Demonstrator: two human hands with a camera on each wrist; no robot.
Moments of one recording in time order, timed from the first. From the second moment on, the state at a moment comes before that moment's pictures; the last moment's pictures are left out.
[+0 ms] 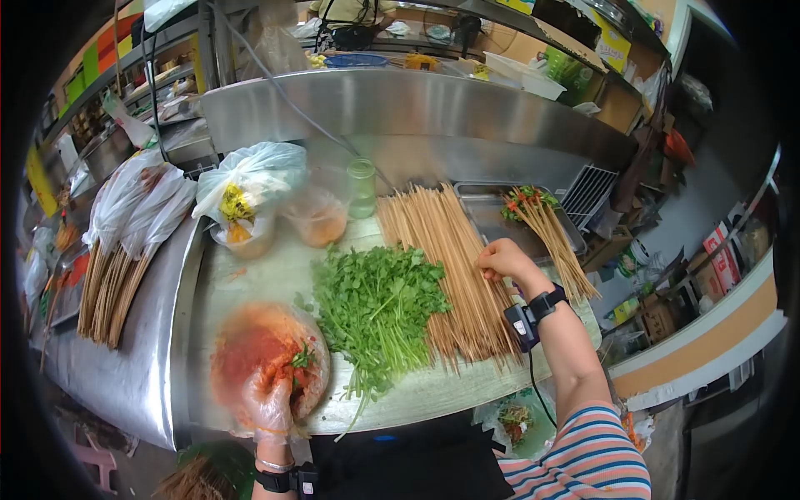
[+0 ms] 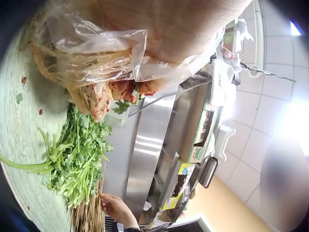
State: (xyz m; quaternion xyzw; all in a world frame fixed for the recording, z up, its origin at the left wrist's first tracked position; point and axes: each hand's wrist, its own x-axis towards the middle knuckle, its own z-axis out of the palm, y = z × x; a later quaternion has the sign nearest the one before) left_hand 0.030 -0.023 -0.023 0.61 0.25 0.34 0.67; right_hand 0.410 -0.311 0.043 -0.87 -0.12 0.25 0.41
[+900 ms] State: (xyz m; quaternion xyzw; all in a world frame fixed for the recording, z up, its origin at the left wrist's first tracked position) left_hand 0.025 -0.045 0.015 0.49 0.26 0.27 0.79; right_hand 0.188 -0.209 0.043 -0.46 -0.30 0.44 0.72
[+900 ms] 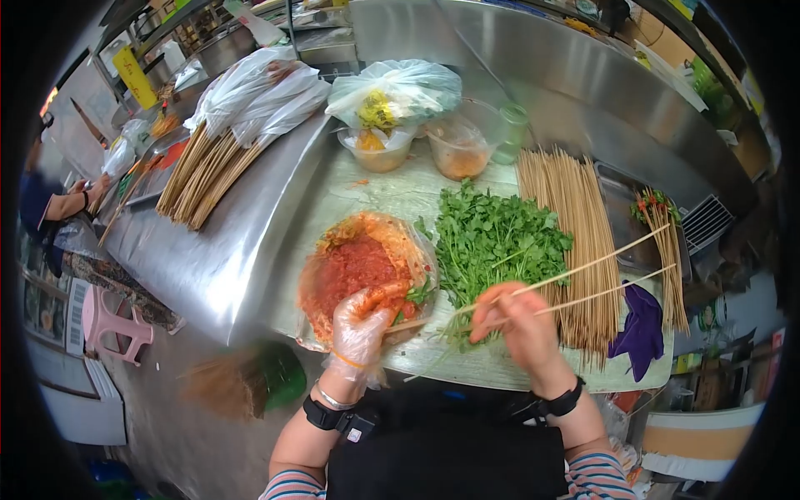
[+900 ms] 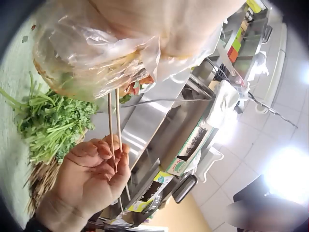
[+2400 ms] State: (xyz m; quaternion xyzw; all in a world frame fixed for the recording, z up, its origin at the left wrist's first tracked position) left_hand 0.024 -0.040 0.003 0.12 0.21 0.29 0.93; right_hand 0.170 -0.204 0.047 -0.47 -0.43 0.21 0.74
